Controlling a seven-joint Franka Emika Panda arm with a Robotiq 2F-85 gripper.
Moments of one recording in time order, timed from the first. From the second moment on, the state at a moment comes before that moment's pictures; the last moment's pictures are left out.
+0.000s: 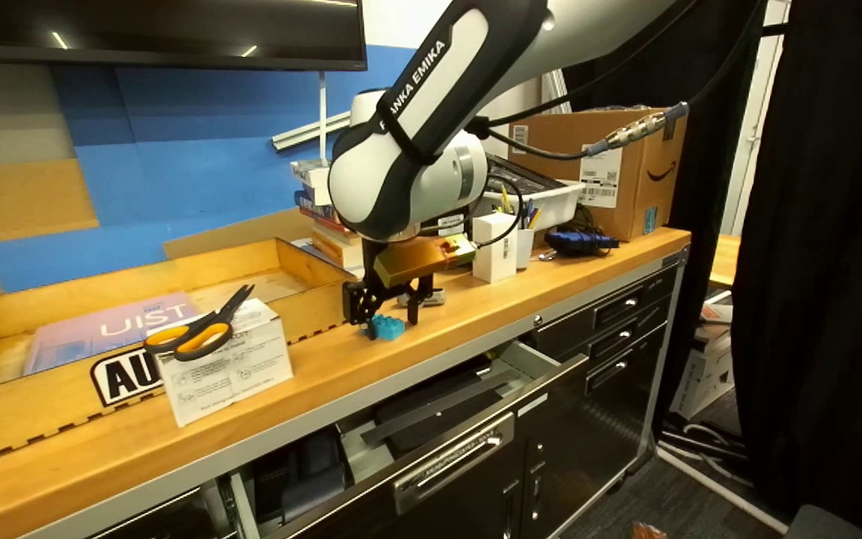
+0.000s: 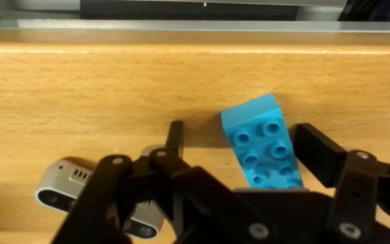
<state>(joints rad) 0.13 0.40 0.03 -1.87 -0.13 2.43 0.20</state>
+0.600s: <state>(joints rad) 0.16 0.35 0.01 -1.89 -0.15 2.31 0.24</state>
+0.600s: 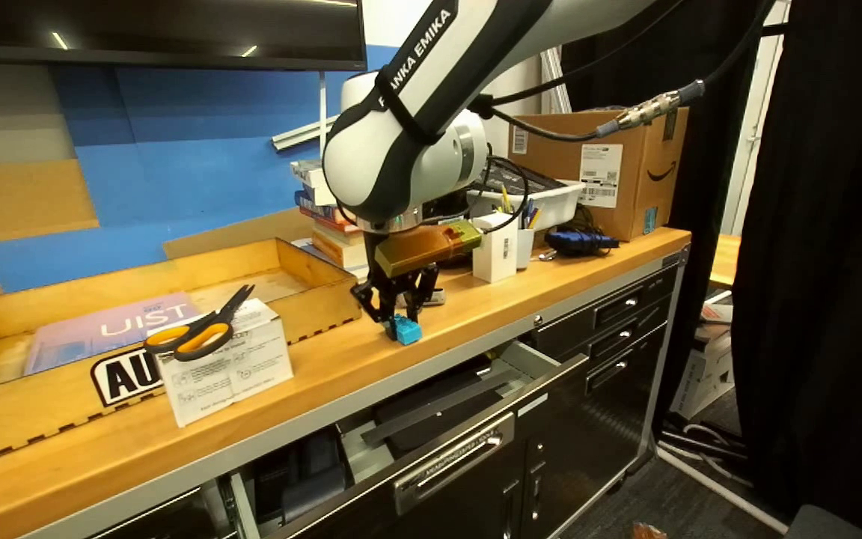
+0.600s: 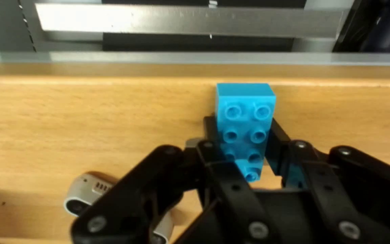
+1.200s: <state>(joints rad) 0.15 0.25 0.03 -2.19 -0.11 2.33 0.27</state>
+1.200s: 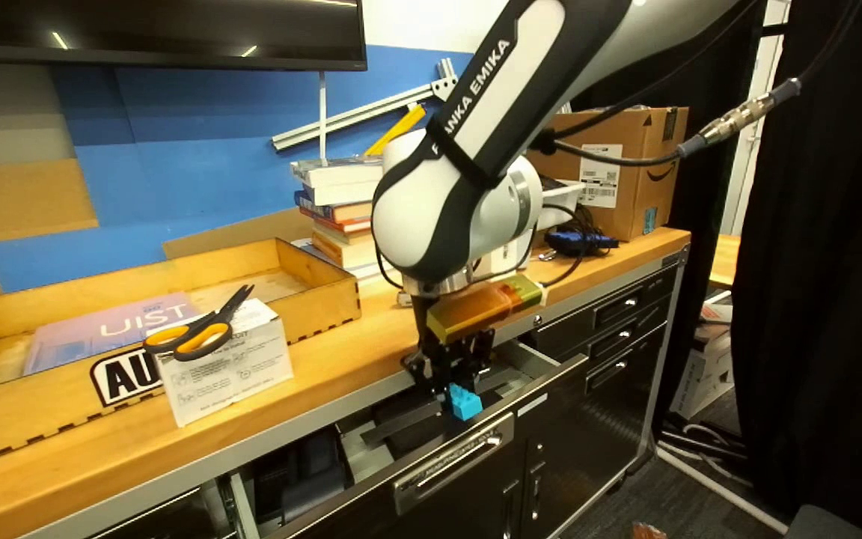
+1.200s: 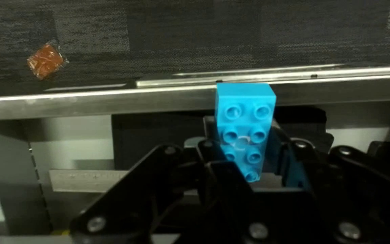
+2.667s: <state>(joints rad) 0.13 0.09 0.05 -2.31 0.00 2.11 0.16</state>
